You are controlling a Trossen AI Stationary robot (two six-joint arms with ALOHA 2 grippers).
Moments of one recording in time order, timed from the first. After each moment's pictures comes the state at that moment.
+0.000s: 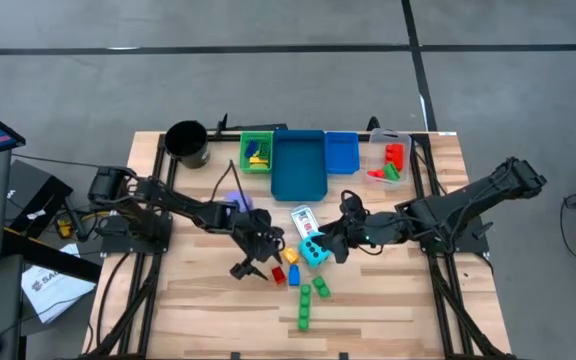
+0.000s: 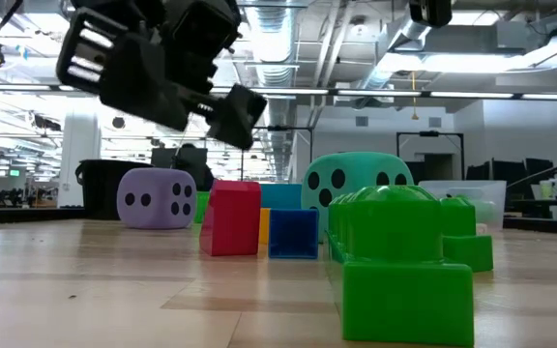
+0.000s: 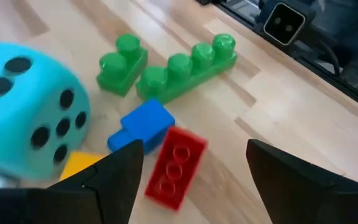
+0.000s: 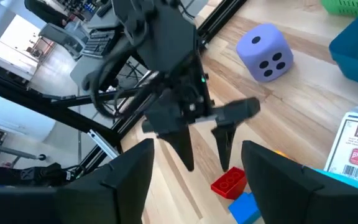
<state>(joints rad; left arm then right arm) -0.11 1.65 0.84 0.06 0.49 0.39 0.38 1.30 1.07 -0.25 0.43 1.01</state>
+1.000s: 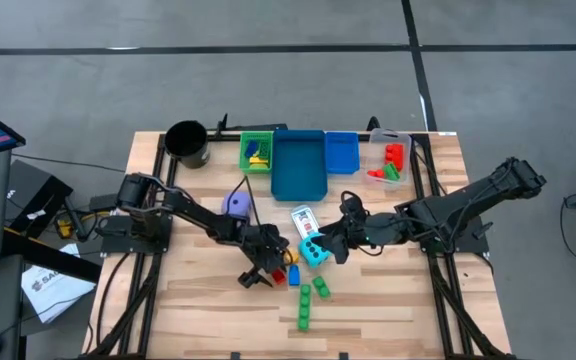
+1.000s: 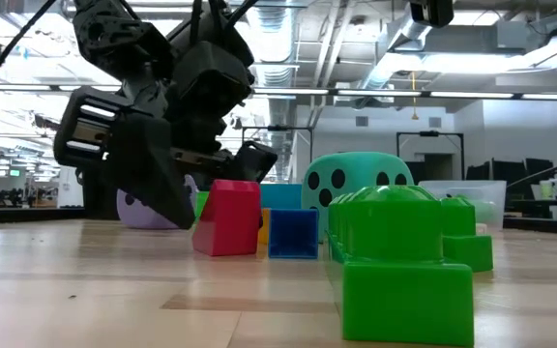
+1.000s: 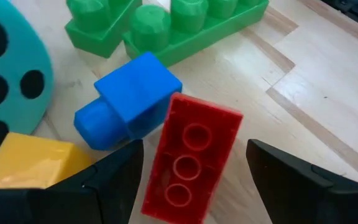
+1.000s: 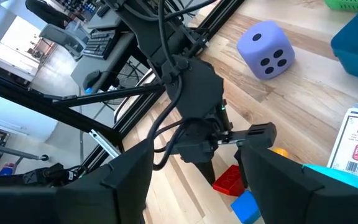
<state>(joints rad) -0.16 1.87 0.84 0.22 0.43 0.38 0.39 1.30 1.07 -0.25 0.43 1.02</state>
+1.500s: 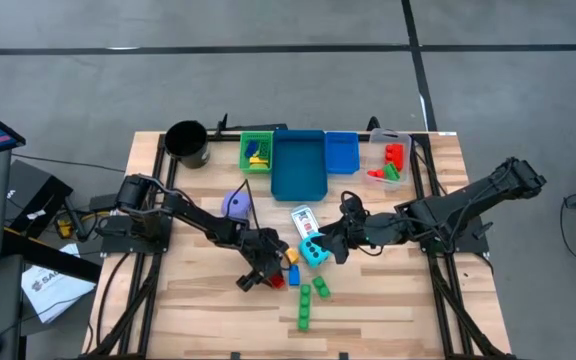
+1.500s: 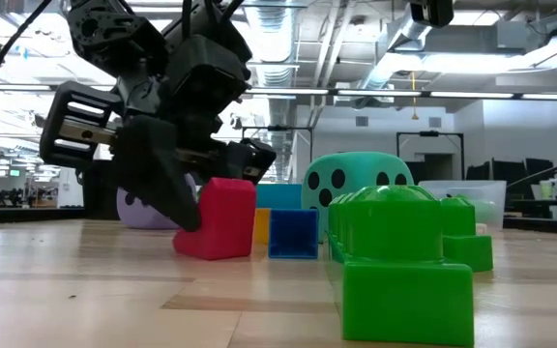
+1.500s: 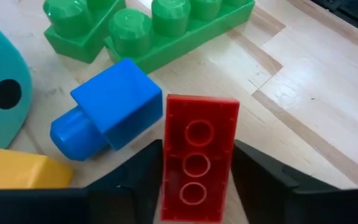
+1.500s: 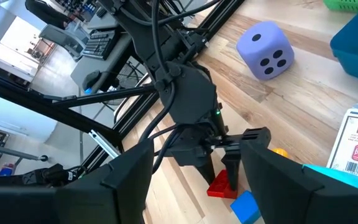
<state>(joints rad) -0.18 1.87 0.84 0.23 0.42 0.38 0.39 1.30 1.07 -0.25 0.43 1.02</state>
